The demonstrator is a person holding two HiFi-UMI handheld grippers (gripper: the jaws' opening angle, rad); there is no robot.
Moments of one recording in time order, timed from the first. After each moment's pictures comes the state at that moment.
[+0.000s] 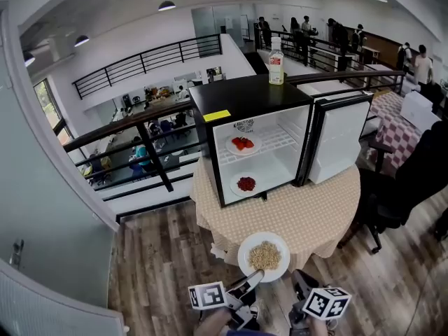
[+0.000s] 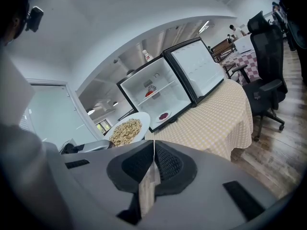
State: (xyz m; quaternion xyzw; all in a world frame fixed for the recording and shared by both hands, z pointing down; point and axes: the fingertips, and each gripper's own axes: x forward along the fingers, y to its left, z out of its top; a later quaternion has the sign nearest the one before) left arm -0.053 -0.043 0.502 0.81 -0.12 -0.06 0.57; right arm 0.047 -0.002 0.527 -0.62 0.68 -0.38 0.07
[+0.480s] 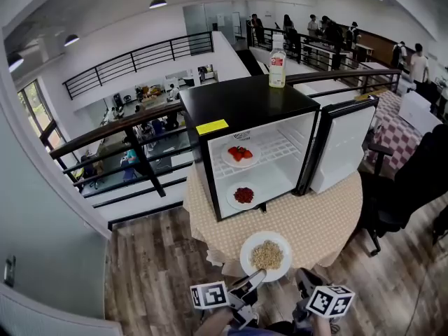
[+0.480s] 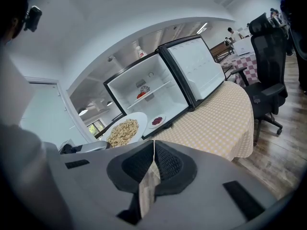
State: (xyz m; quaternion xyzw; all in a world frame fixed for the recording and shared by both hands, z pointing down) left arm -0.029 -0.121 0.510 0.81 -0.09 -0.06 0.58; right arm 0.078 -0.074 0.531 -0.65 0.66 -0.38 0.06
